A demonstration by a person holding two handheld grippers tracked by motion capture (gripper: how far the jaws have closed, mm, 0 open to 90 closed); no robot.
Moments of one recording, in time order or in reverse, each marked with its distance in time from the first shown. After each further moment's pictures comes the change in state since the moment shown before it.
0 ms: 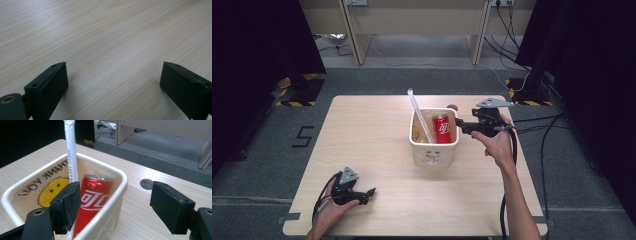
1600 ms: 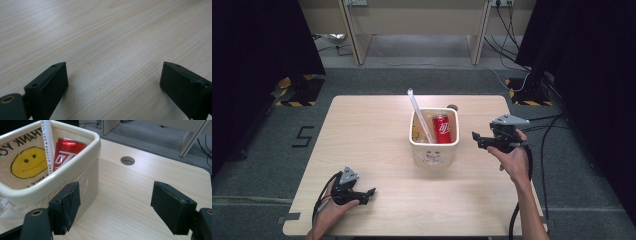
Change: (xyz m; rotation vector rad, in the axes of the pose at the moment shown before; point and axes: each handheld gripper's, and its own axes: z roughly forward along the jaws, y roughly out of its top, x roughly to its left) left arm 0.000 0.000 0.000 -0.002 0.002 -0.002; right arm -0.021 -0.051 -0.028 0.051 -0.103 0.001
